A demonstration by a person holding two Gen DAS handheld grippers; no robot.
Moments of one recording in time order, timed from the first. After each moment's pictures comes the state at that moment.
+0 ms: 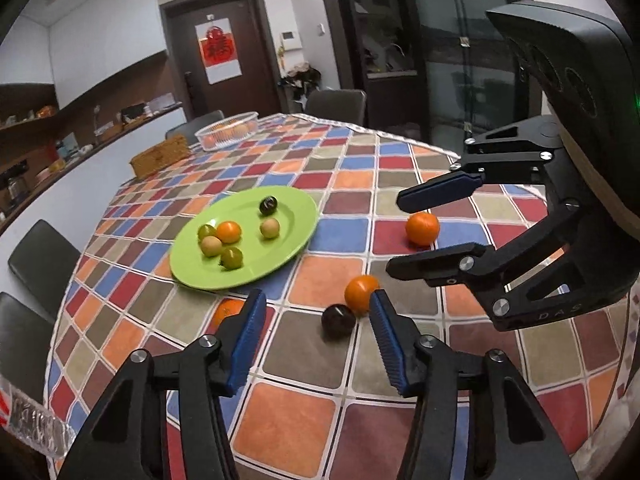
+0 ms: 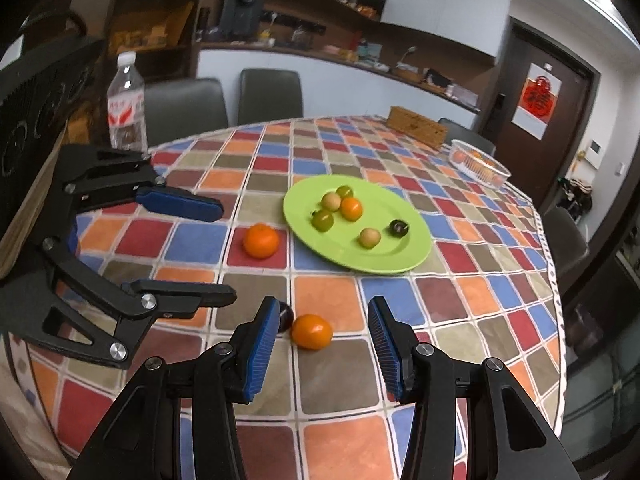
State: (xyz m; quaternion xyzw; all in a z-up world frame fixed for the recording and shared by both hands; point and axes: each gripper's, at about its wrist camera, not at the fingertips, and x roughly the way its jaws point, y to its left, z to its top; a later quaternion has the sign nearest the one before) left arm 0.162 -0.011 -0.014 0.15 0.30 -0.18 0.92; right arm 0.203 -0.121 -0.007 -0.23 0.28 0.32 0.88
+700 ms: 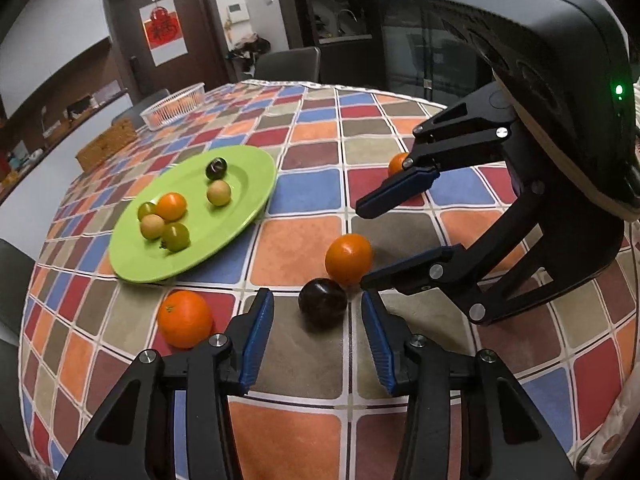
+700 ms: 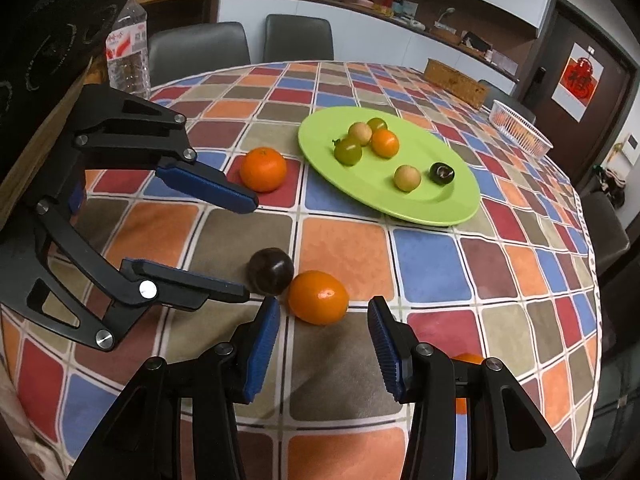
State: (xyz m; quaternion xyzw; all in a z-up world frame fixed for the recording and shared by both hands) left arm 0.205 -0.018 -0.063 0.19 0.36 -0.26 0.88; right arm 0.242 -0.106 -0.066 -0.26 0.35 0.35 0.83
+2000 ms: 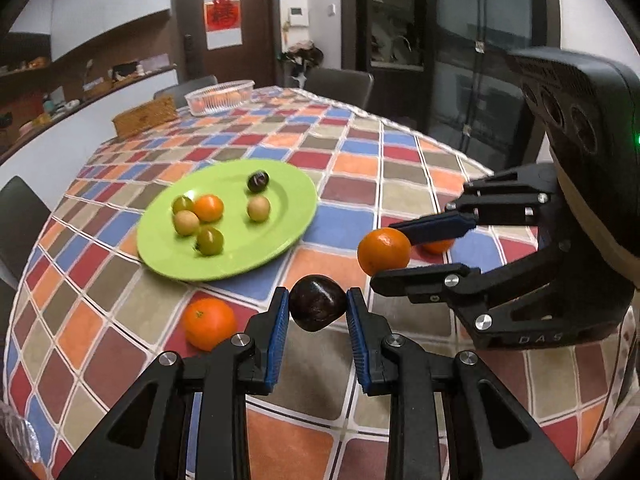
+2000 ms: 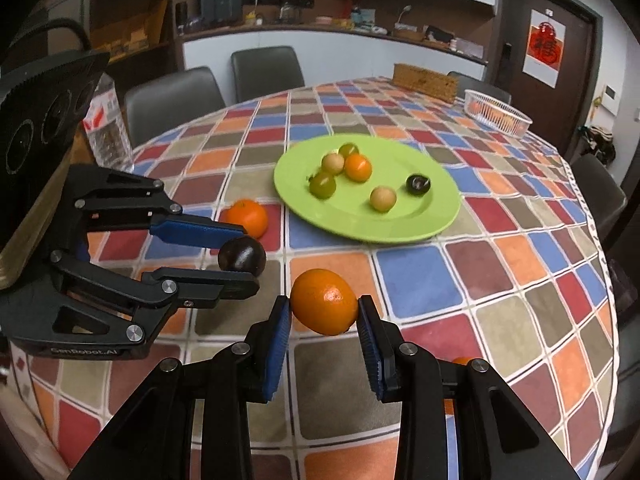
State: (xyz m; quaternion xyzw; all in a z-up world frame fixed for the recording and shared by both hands) left arm 0.211 -0.002 -0.030 0.08 0.35 -0.20 0.91; right arm 0.250 -0.119 -0.038 -0.16 0.35 0.33 0.86
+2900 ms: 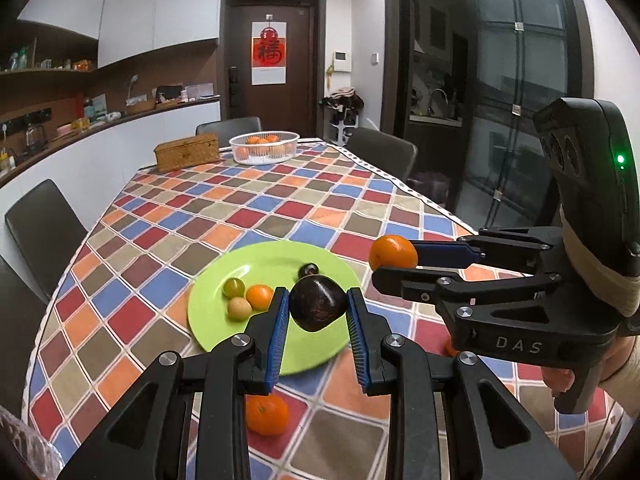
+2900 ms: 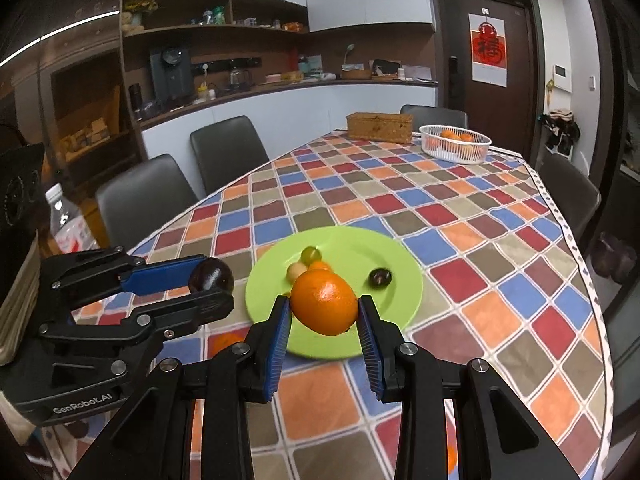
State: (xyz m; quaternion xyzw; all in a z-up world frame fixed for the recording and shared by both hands) left arm 0.252 0.020 0.039 0.03 0.28 -0.14 0.95; right arm 0.301 -0.117 0.029 -0.05 0.30 0.29 0.91
